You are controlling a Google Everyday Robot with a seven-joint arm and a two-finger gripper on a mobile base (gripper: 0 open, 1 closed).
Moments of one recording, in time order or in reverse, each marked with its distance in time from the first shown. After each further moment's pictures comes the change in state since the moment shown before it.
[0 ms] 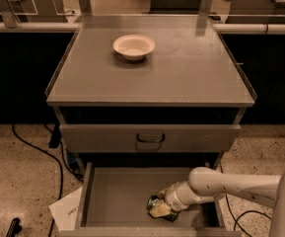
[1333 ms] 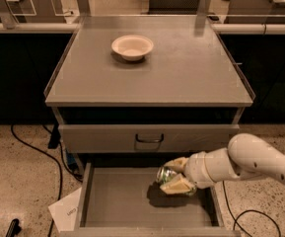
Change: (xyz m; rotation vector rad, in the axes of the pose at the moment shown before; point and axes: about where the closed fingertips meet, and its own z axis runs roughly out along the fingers) arm -0.114 0.055 -0.199 0.027 -0.180 -0.240
